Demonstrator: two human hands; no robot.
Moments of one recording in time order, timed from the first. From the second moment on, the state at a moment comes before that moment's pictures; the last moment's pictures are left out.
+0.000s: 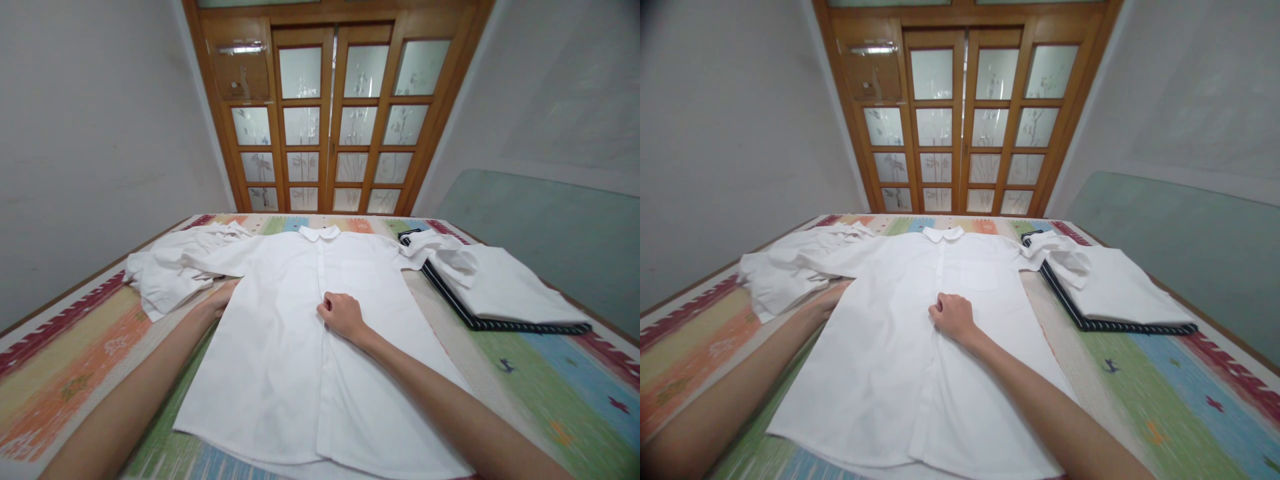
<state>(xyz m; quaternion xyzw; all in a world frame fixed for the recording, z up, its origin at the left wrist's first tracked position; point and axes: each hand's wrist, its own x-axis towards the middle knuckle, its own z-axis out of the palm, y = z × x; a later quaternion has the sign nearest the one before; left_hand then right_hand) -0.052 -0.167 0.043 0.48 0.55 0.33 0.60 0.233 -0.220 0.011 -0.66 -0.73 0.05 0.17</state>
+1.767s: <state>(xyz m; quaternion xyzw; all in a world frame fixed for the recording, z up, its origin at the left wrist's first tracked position) -0.043 -0.157 0.055 0.49 0.70 0.27 0.43 0.232 -0.221 0.012 -0.65 -0.74 0.05 0.16</state>
